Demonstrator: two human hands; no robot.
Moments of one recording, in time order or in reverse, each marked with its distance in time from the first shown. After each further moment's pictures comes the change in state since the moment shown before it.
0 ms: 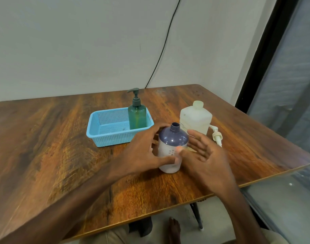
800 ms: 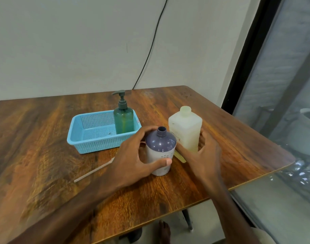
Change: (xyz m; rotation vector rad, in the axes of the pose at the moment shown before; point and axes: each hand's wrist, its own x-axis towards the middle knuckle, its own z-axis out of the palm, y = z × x) left_hand -0.003 -0.003 0.017 -0.098 0.149 -0.010; right_hand 0.034 0.026 -0.008 -0.320 0.389 -0.026
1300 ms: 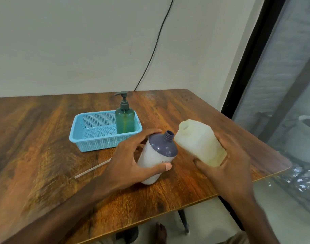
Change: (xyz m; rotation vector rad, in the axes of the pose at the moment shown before) left_hand -0.009 0.003 -0.005 0.034 0.010 0.064; right_hand -0.019 -0.008 -0.065 -0.185 -0.023 -0.195
